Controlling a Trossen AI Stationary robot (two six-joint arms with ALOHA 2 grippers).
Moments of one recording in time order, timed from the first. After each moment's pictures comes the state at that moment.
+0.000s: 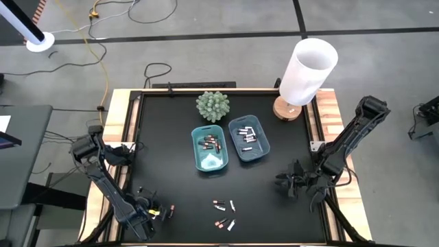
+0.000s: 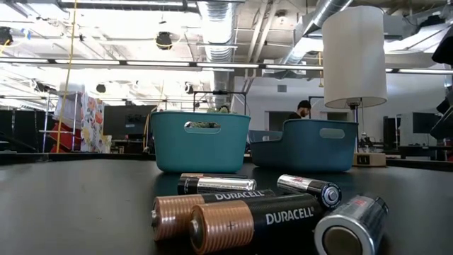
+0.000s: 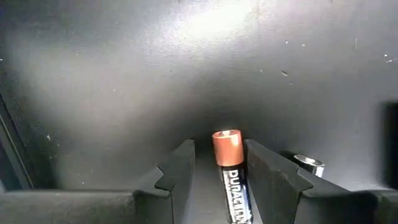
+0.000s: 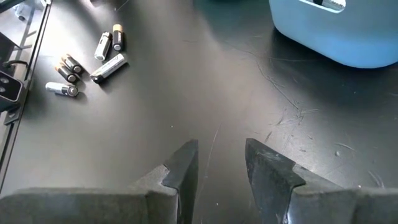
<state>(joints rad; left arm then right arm) -1.04 1.79 0.97 -0.89 -0.12 -2.27 0.94 1.05 0.31 -0.18 0.76 1.14</state>
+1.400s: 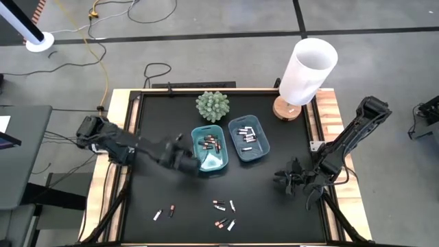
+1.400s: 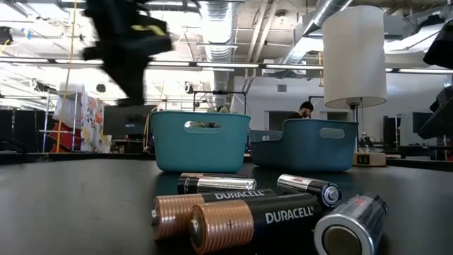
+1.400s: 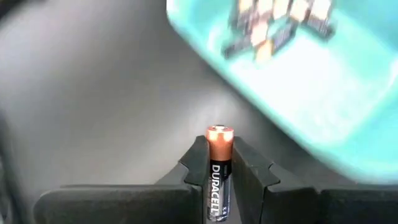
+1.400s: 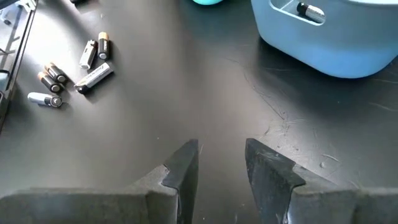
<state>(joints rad) -0.33 1.60 1.18 -1.11 -0.58 -1.24 0.89 1.05 0.31 -0.18 0.76 1.12</state>
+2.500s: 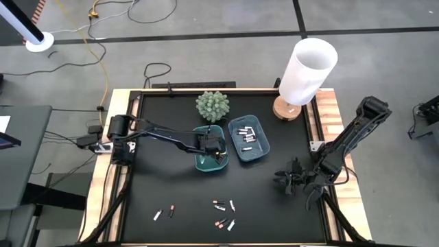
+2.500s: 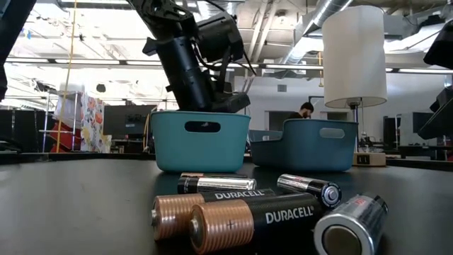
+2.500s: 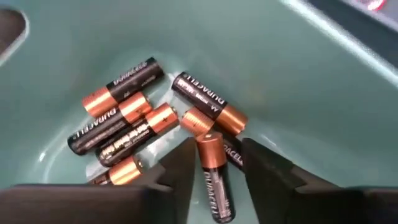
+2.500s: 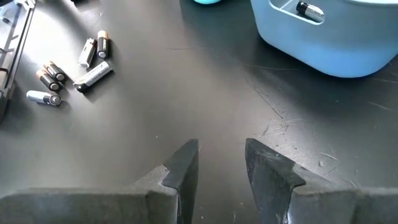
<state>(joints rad) 0.00 1.91 1.22 -0.40 -0.34 -0.76 0.89 1.05 0.31 -0.19 0.76 1.12</state>
